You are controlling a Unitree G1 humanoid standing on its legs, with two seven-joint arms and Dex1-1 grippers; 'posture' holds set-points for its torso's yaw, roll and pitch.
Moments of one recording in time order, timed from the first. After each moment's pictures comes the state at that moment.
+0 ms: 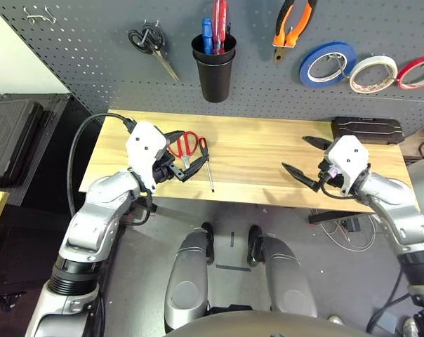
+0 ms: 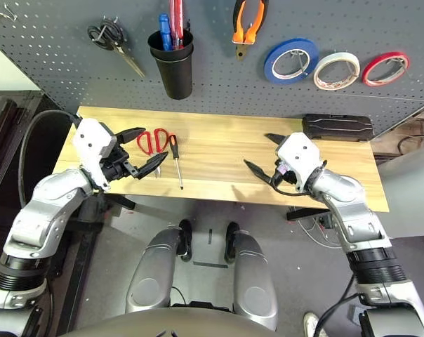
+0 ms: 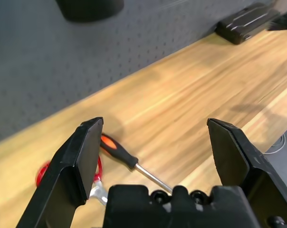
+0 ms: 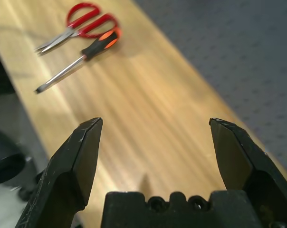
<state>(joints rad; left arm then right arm) -0.22 0.47 -0.08 -0.31 -0.24 0.49 -0.50 -0.17 -0.58 0.04 0.01 0.14 0.05 0.75</state>
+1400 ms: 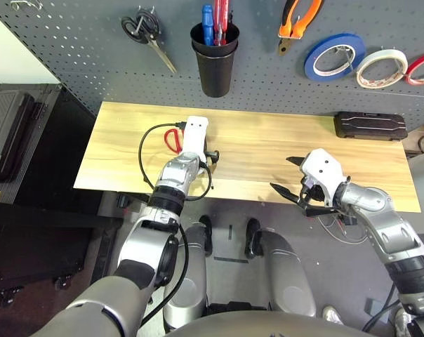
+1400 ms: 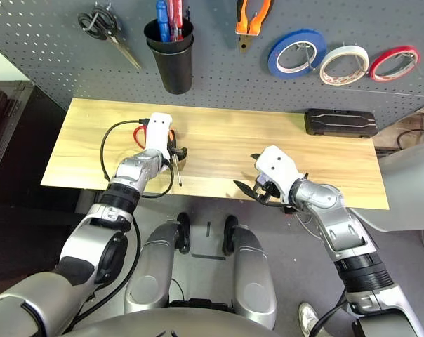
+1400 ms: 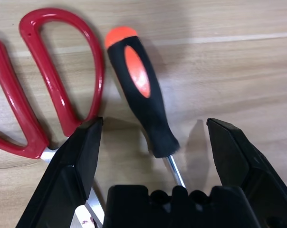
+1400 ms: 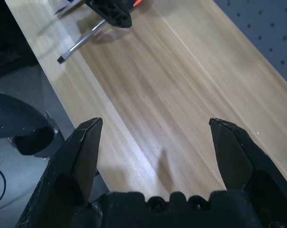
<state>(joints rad) -0.80 0.04 0.03 0.82 -0.06 0.56 -0.04 -0.14 -0.53 0.12 -0.08 0.06 0.18 0.70</state>
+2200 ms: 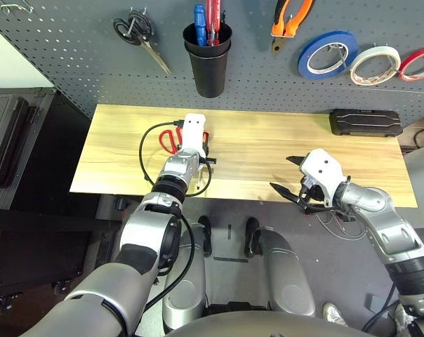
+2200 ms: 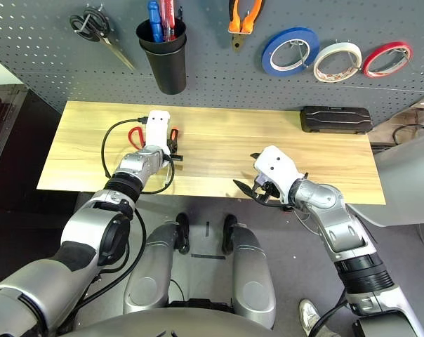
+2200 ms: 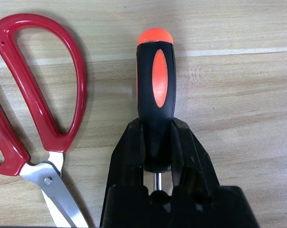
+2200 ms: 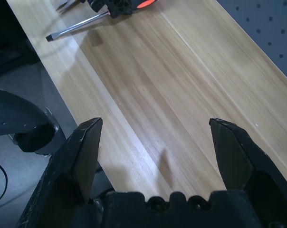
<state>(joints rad) -0.86 0.03 0.07 0.95 -0.07 0.47 -0.04 -0.15 -0.53 0.12 -0.08 0.05 0.19 0.73</state>
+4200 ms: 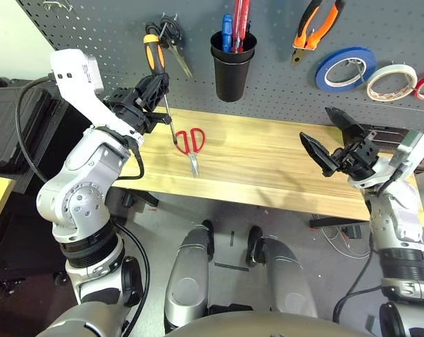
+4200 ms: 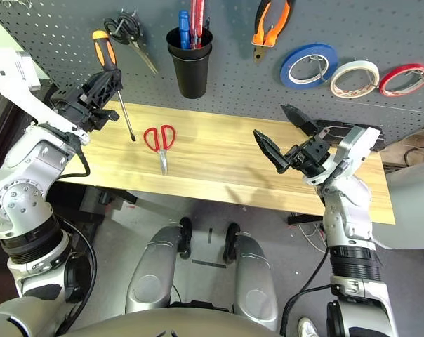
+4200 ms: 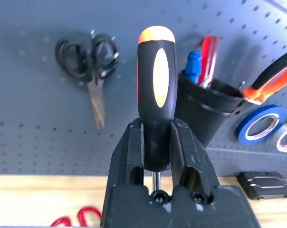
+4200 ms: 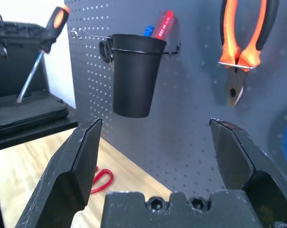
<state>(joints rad) -0.54 0.26 0.35 -0.51 -0.67 0.91 -0.15 -0.23 -0.30 -0.21 0.17 0.53 -0.36 0.94</state>
